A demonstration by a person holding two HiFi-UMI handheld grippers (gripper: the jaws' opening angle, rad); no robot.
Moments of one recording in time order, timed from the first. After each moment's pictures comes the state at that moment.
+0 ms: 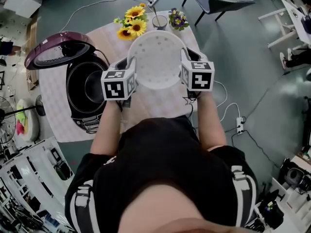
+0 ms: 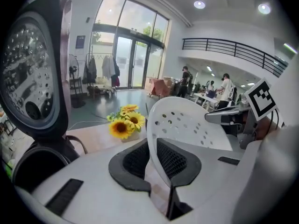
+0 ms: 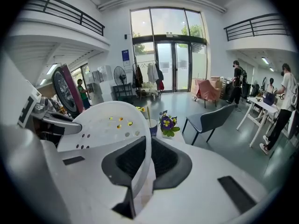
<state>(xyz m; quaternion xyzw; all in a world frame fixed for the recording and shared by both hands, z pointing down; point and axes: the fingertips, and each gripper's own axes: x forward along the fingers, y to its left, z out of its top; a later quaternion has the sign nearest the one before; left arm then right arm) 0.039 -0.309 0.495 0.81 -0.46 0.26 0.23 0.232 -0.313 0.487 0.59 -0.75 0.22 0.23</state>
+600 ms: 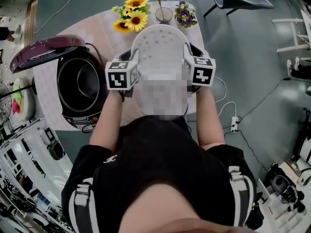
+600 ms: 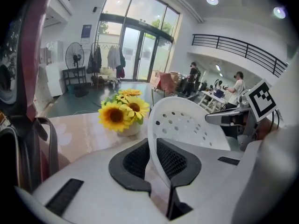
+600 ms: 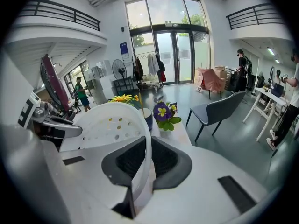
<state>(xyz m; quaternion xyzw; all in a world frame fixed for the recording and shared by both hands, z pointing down) 0.065 -0.369 0.586 0.79 -0.48 0.27 0.28 0.260 -0.384 0.582 0.56 -0.75 0.26 0.25</state>
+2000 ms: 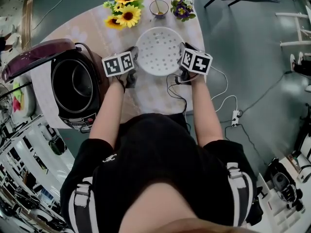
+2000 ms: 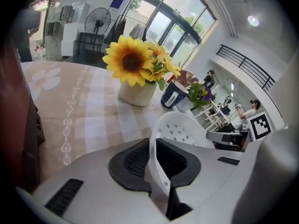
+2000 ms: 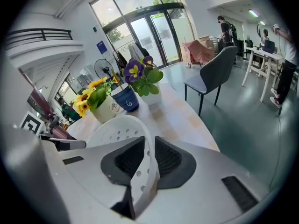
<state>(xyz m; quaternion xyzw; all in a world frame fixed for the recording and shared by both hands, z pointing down) 0.067 -0.379 0.702 0.73 -0.48 0.22 0.44 0.284 -0.386 0.702 0.56 -0.69 0.41 0.20</state>
